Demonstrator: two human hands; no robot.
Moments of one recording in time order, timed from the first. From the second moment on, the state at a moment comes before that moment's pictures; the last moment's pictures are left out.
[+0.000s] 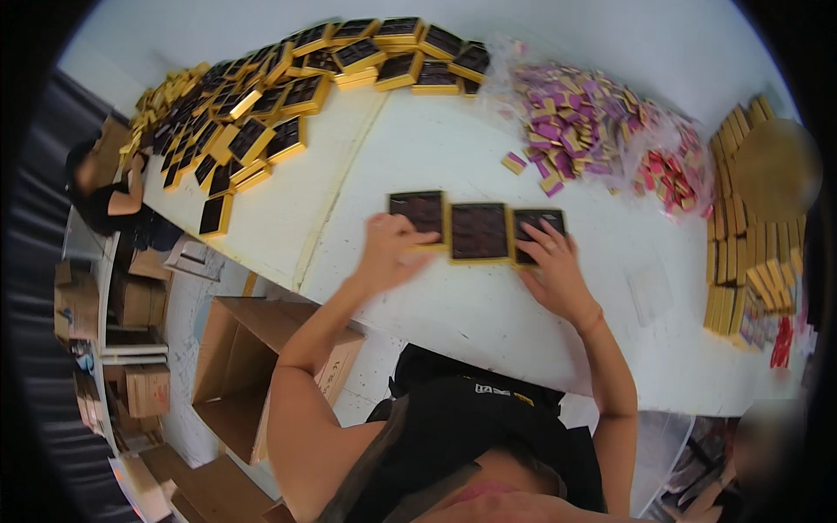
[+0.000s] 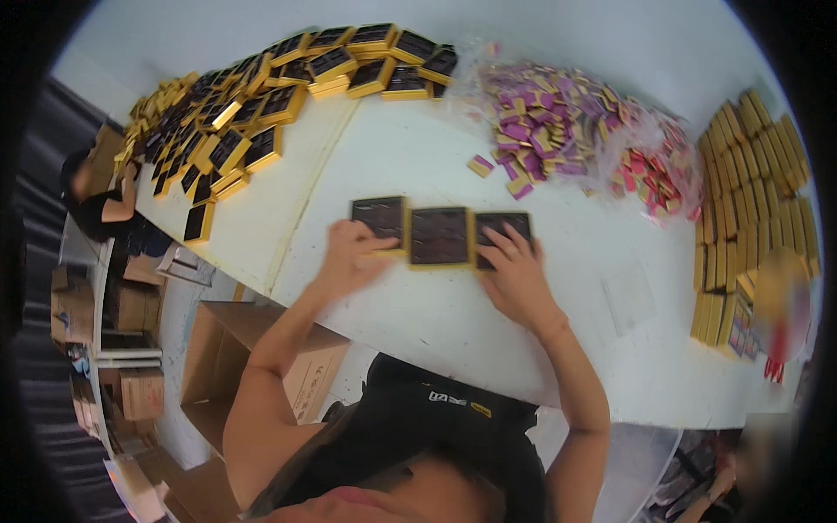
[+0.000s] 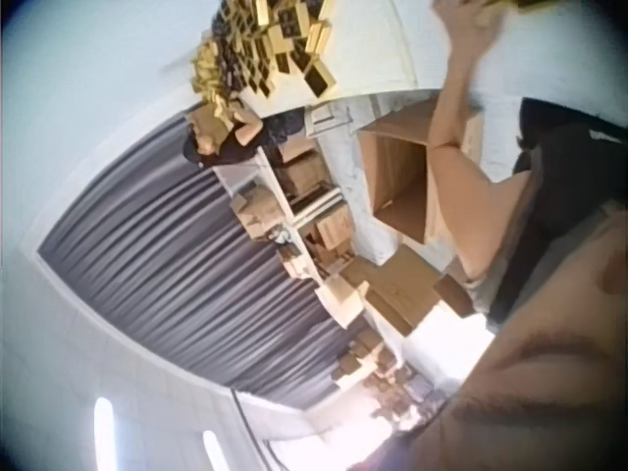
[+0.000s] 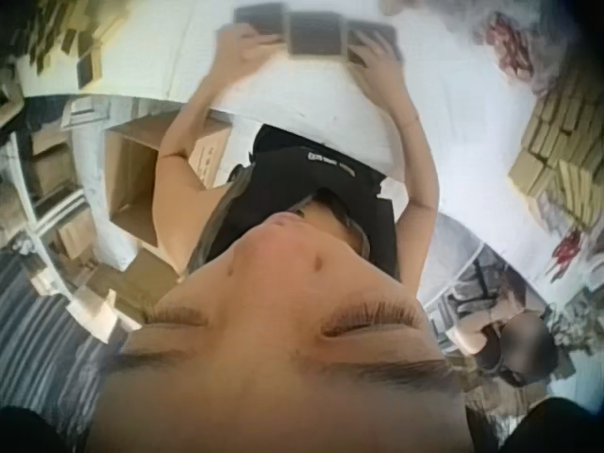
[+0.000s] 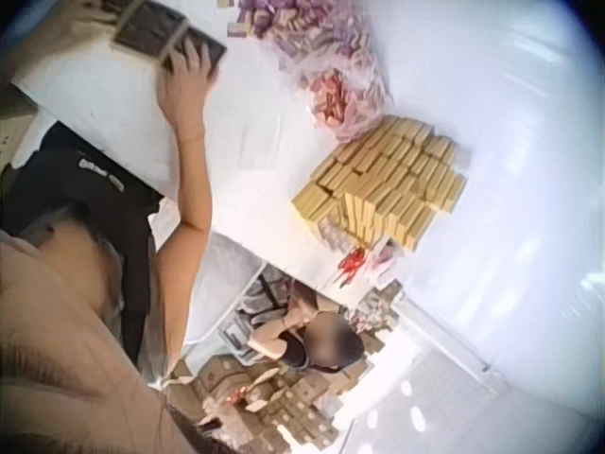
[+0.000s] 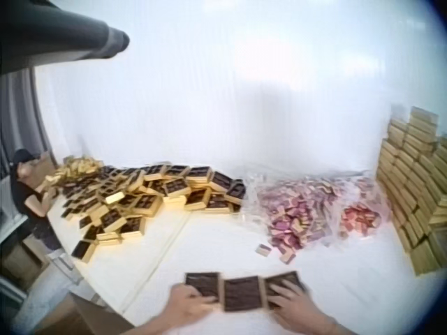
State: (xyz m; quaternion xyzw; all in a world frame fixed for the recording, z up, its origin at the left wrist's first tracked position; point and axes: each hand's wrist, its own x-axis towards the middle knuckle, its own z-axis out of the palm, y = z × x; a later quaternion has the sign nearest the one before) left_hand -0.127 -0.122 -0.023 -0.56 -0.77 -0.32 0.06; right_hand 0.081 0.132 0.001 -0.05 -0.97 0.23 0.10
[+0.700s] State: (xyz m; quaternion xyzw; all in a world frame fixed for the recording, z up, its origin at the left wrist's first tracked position) left_hand -0.210 -0.150 -0.045 -0.29 -0.92 -0.25 0.09; right_hand 0.595 0.048 -0.162 -0.85 -0.35 -0.16 0.35
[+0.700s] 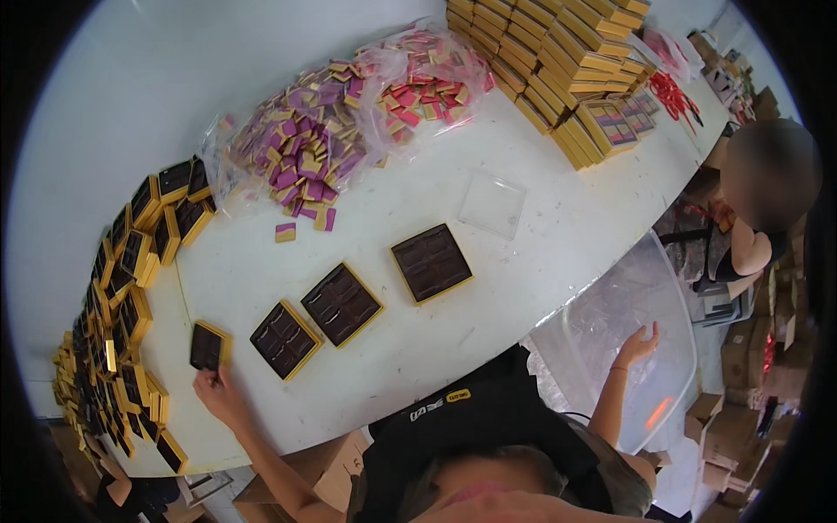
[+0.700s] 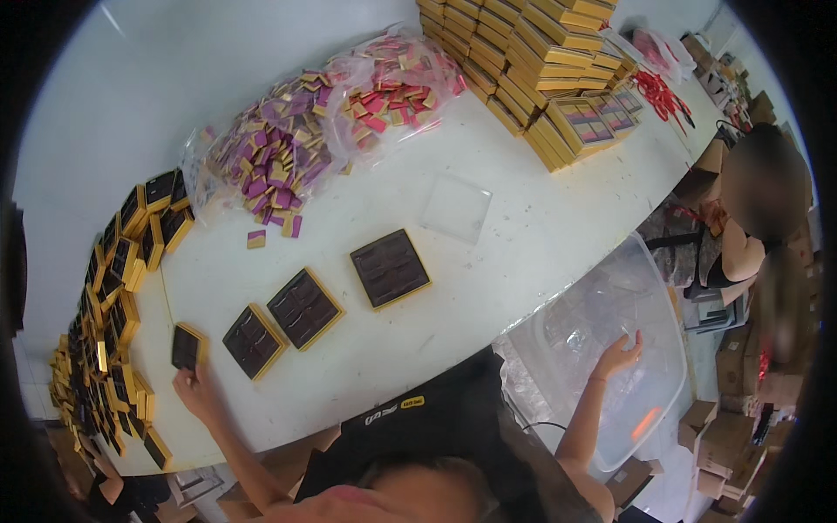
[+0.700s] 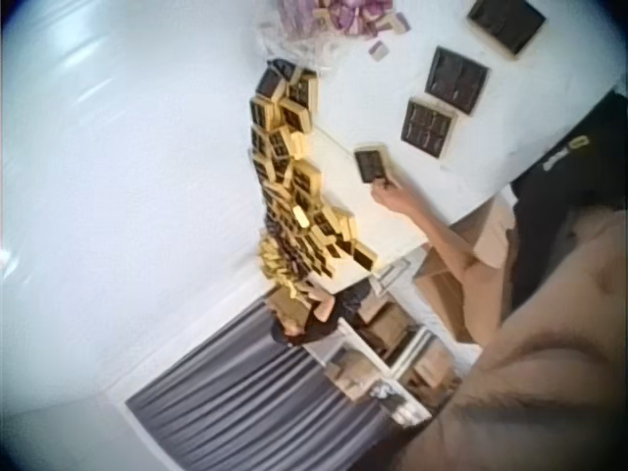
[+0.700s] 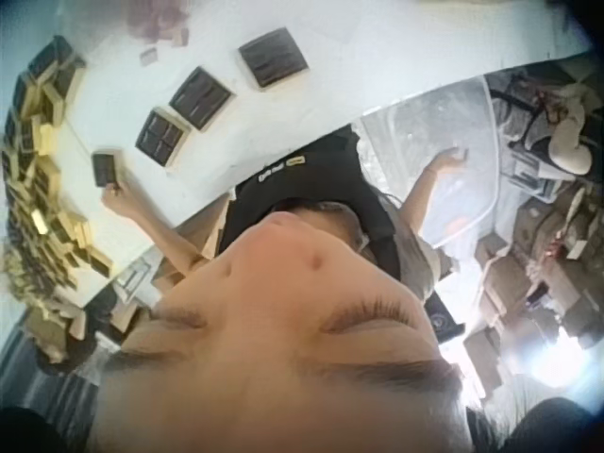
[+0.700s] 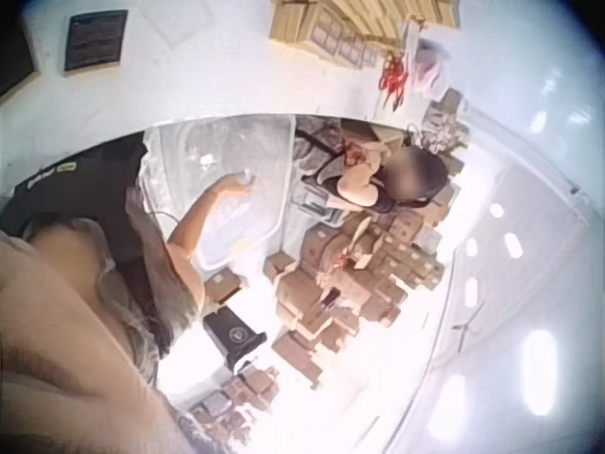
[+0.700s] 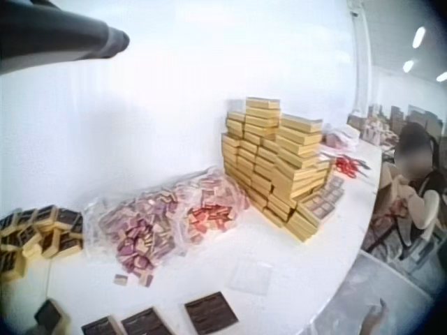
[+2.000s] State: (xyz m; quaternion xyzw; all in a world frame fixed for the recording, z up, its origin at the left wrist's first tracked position) left_hand -0.035 0.290 0.022 -0.70 -0.55 -0.45 -0.01; right_hand 0.159 0.389 -0.003 -0.34 -0.57 0.61 0.44
